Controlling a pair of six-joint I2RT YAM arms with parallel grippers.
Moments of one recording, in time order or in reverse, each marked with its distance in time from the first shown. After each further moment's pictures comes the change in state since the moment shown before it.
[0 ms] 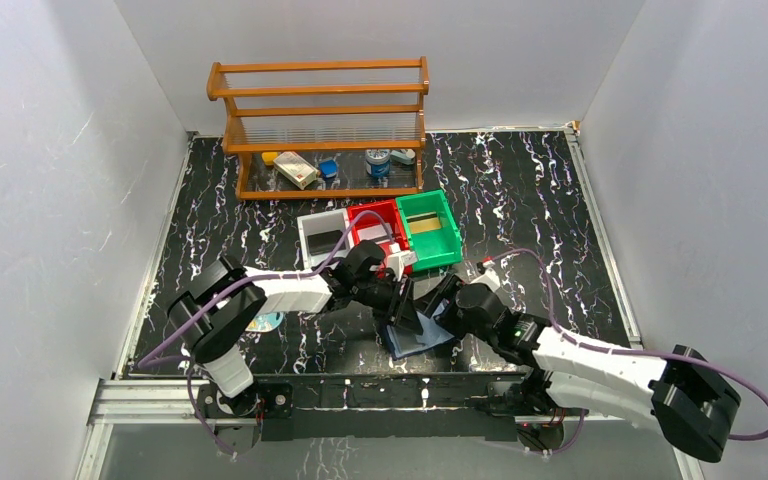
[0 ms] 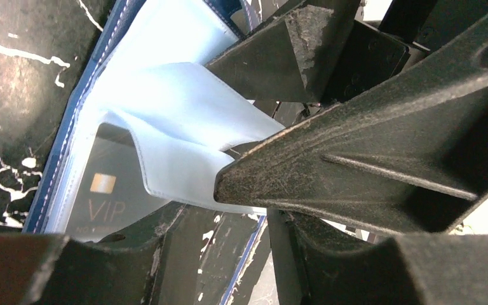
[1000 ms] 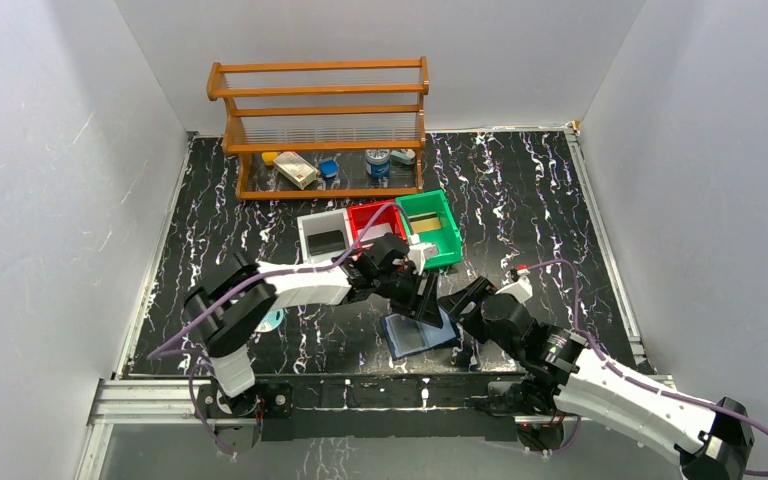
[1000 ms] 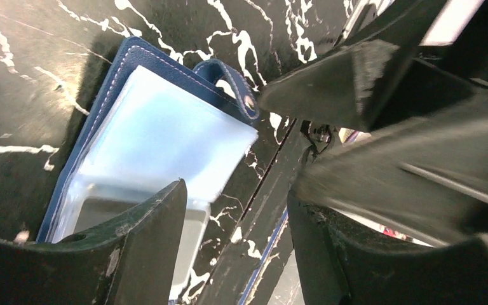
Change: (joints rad) left arm -0.069 0.126 0.209 -0.114 -0.089 0.040; right arm 0.001 -0.389 0.000 -0.386 0.178 0.064
